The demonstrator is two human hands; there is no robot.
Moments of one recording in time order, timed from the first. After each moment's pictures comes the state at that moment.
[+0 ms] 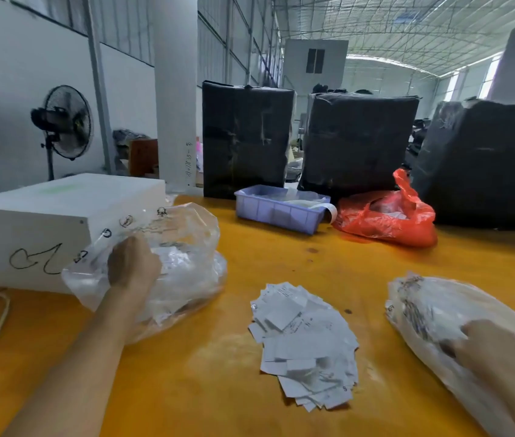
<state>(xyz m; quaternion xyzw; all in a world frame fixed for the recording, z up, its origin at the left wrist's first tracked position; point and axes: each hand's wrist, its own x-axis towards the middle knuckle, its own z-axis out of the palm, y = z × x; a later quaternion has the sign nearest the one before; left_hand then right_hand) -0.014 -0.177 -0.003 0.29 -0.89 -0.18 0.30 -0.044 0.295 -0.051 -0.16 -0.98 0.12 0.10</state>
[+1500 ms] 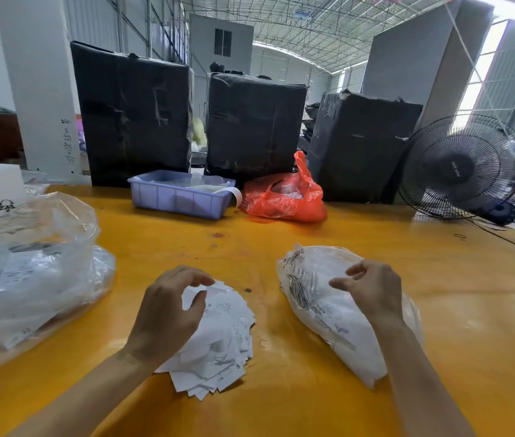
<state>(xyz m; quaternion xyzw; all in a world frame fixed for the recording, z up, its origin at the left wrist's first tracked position) 0.008 0.012 -0.041 -0.19 -0.86 -0.36 0.31 -0.016 0.297 -0.014 -0.15 -0.89 0.34 0.27</state>
